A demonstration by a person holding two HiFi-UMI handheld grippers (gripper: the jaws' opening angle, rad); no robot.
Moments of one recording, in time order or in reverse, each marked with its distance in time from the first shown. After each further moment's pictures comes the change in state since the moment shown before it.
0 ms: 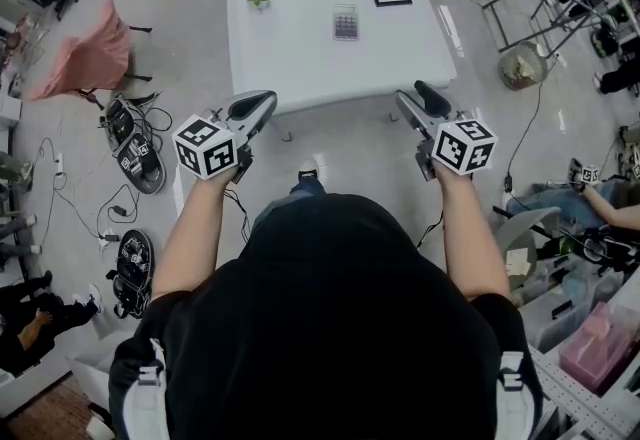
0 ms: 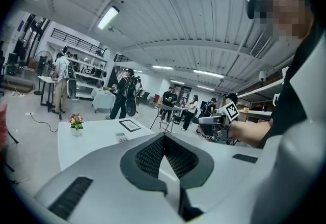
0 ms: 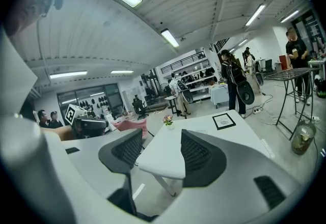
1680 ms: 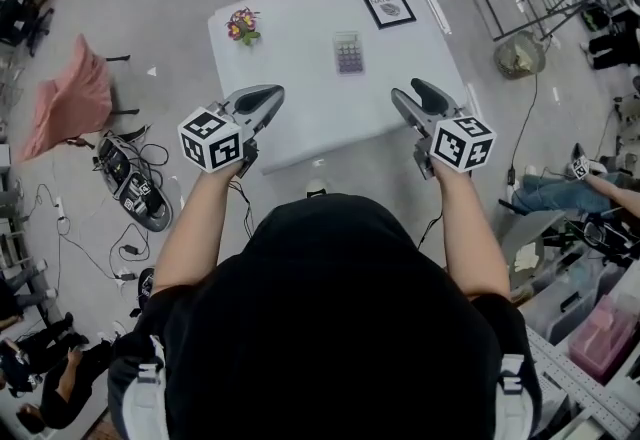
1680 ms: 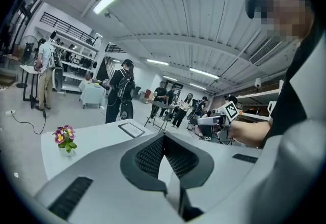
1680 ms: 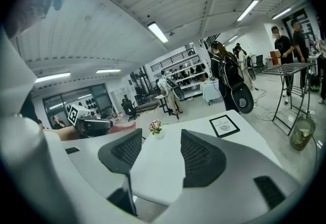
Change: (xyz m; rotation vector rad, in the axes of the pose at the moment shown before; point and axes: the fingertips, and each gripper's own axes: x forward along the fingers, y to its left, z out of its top) left arm 0.112 0.167 0.058 -0.026 0.069 -0.152; right arm 0.156 -0.065 0.053 0.078 0.032 -0.098
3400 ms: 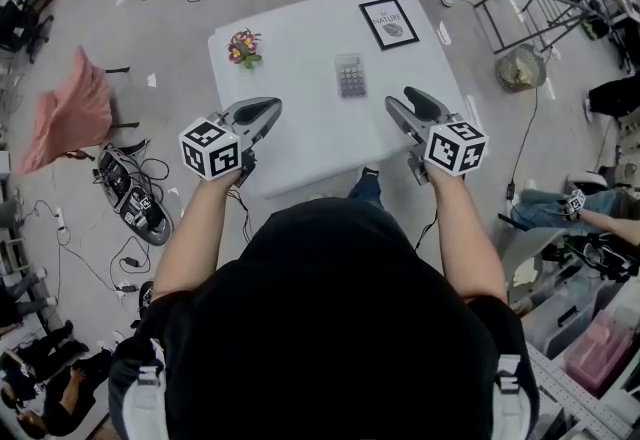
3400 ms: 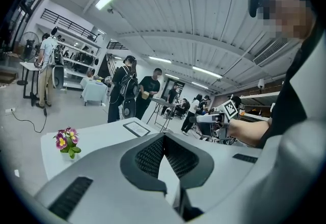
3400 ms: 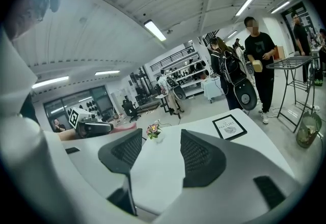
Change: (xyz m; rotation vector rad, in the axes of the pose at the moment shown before) left arm 0.025 0.054 0.009 -0.021 0.033 0.003; right arm 0.057 -0.027 0.019 0.038 0.011 0.022
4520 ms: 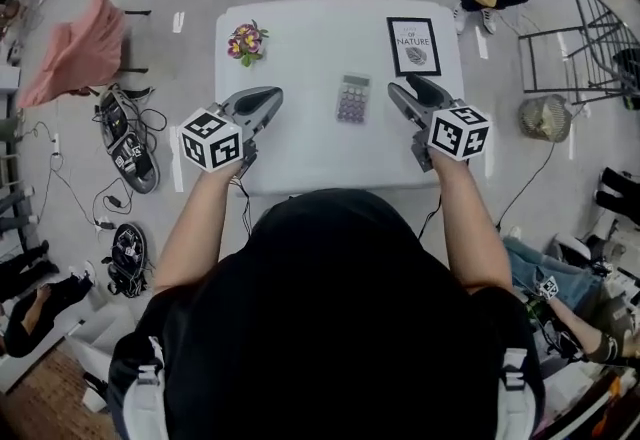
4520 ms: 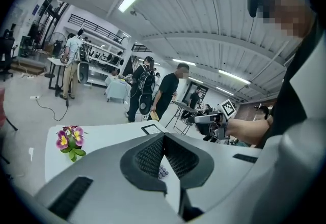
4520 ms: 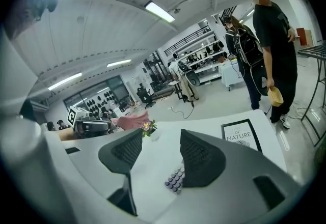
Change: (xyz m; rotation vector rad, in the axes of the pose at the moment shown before) left arm 0.083 0.076 0.022 -0.135 -0.039 0.239; right arm 0.128 -0.113 0.056 -0.036 0.189 0.211
